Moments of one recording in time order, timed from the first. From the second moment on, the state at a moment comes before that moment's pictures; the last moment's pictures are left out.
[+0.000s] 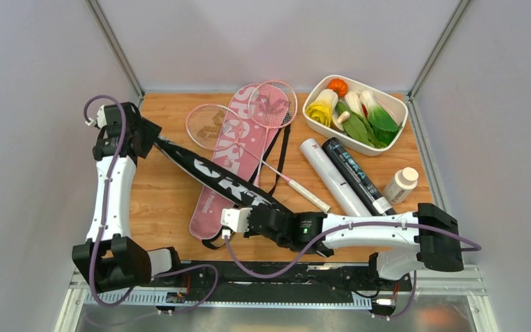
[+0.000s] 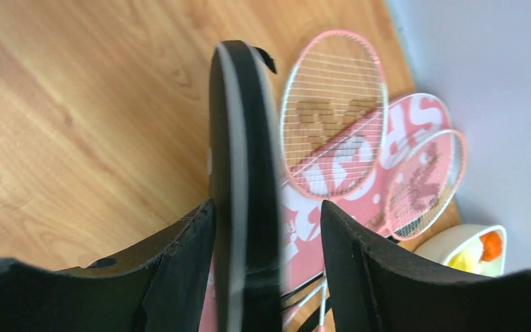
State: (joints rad) left arm 0.19 1.22 1.24 -0.68 -0.09 -0.87; right arm 1.37 1.43 1.00 -0.19 0.44 -0.47
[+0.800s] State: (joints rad) left arm 0.31 1.25 1.20 -0.80 -0.05 -0.91; right arm 1.40 1.33 0.82 -0.02 0.50 -0.43
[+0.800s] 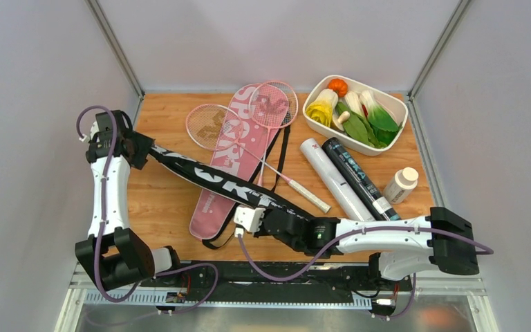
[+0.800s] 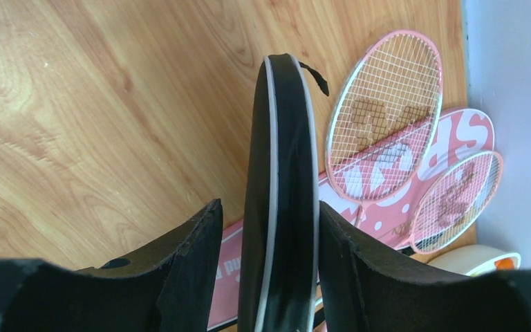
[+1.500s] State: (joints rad) left arm 0.38 1.28 1.18 -0.76 0.09 -0.98; right arm 1.25 1.24 0.78 0.02 0.33 -0.20
